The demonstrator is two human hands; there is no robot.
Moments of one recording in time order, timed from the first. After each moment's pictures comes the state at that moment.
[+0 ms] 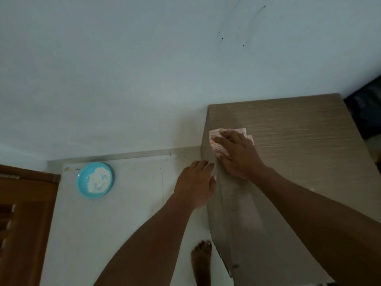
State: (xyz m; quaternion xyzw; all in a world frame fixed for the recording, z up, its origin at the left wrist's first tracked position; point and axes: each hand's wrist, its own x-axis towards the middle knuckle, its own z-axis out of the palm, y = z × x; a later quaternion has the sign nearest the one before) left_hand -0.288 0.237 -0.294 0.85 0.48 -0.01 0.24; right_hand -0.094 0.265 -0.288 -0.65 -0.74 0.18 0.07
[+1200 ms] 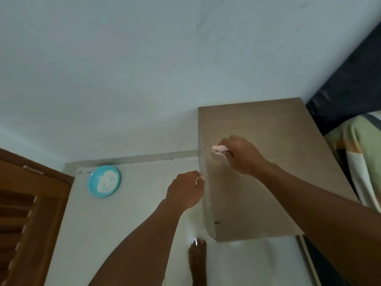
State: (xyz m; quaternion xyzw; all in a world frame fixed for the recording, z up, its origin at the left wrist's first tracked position) left_hand -0.298 0.121 -0.207 0.69 0.62 0.02 0.38; right_hand -0.084 0.158 -0.185 -0.65 -0.73 0.19 0.11
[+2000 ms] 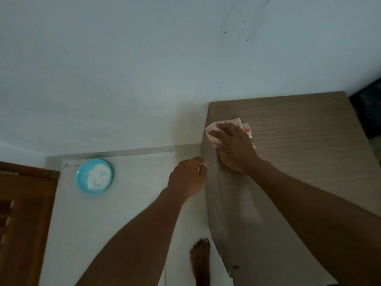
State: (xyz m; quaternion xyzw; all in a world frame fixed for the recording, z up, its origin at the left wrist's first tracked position) left_hand -0.296 0.257 -0.286 0.67 0.62 0.03 0.41; right_hand -0.105 0.285 -0.292 -0.65 -0.73 0.19 0.09
